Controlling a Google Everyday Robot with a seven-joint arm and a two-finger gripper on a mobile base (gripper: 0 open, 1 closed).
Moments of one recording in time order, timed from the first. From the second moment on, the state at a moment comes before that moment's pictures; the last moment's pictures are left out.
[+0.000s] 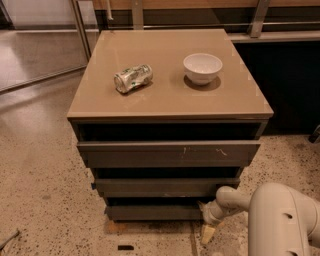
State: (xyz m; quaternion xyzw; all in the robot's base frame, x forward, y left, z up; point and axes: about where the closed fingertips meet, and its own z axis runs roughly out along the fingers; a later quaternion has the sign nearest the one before) arm 0.519 -0.195 0.171 -0.66 0.72 0.17 0.14
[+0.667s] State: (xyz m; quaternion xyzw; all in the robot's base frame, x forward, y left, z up) arm 0.486 -0.196 0.174 -0.65 0.72 0.21 0.11
